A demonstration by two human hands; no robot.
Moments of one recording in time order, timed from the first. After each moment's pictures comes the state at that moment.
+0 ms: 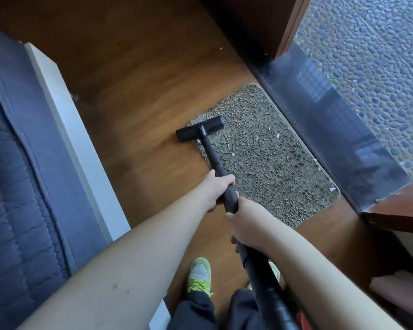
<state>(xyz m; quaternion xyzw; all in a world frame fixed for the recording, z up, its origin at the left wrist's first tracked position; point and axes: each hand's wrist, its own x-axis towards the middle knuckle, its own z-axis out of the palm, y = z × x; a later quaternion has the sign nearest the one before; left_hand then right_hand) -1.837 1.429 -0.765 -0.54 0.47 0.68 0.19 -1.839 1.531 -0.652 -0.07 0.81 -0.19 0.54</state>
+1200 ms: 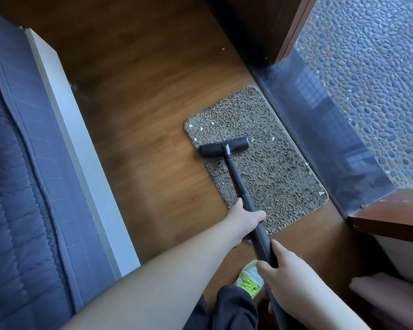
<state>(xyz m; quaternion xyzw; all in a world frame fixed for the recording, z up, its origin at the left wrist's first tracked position) -1.814 1.532 -0.746 -0.50 0.43 0.70 0.28 -1.814 1.633 -0.606 -0.04 0.82 -0.17 0.54</state>
